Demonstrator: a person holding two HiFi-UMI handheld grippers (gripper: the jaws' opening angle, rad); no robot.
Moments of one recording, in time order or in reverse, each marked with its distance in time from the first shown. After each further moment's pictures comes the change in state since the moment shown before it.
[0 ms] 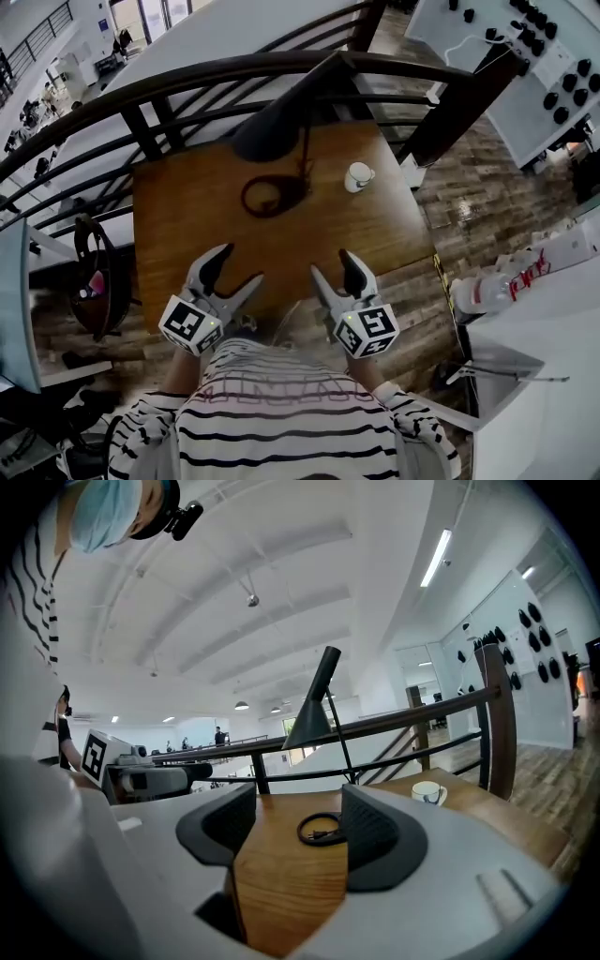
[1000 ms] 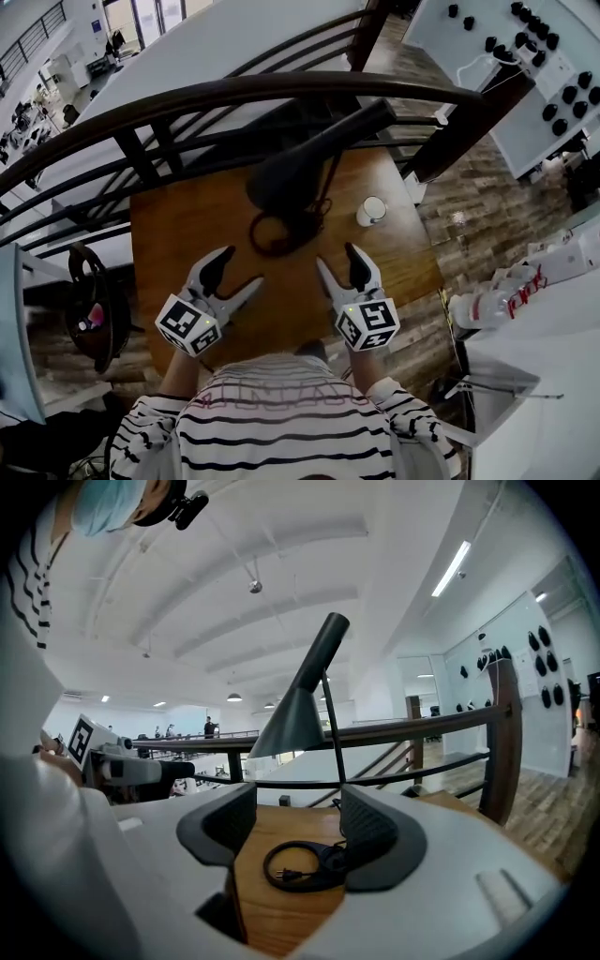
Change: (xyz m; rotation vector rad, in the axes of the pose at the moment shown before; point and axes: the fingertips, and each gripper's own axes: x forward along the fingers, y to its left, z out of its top) left arm 0.052 0.146 0.014 -0.120 -0.033 -0.045; right arm 0.157 -0.041 0.041 -0.090 0.003 -0.067
